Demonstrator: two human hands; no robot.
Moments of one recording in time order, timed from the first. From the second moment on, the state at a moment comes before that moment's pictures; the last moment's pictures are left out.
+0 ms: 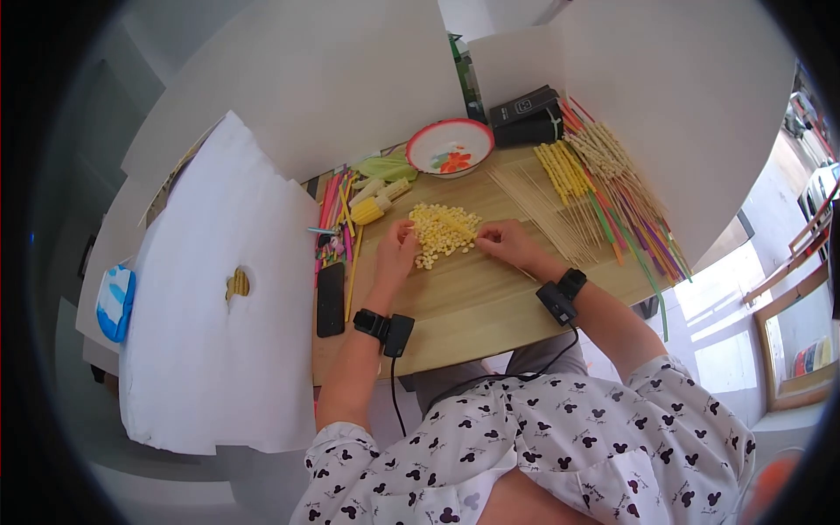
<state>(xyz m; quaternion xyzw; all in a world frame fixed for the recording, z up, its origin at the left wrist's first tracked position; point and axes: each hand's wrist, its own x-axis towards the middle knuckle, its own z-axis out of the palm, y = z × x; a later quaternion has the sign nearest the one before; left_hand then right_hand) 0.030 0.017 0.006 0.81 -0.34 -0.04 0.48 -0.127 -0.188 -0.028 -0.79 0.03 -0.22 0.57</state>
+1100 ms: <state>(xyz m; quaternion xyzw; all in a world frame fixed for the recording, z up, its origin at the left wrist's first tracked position) -0.006 -0.015 0.051 0.81 -0.55 -0.02 0.21 -0.136 -0.191 -0.004 -0.69 0.16 -0.21 0.67</state>
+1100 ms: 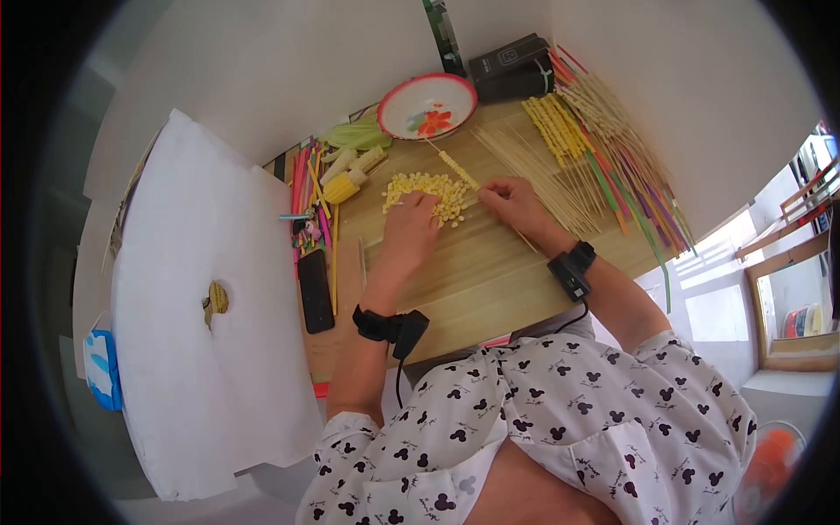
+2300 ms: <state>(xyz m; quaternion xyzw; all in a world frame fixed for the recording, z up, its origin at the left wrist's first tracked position) -0.027 0.010 0.008 0.79 -0.53 -0.01 0.30 -0.139 -0.187 0.001 -0.73 0.17 -0.20 0.63</state>
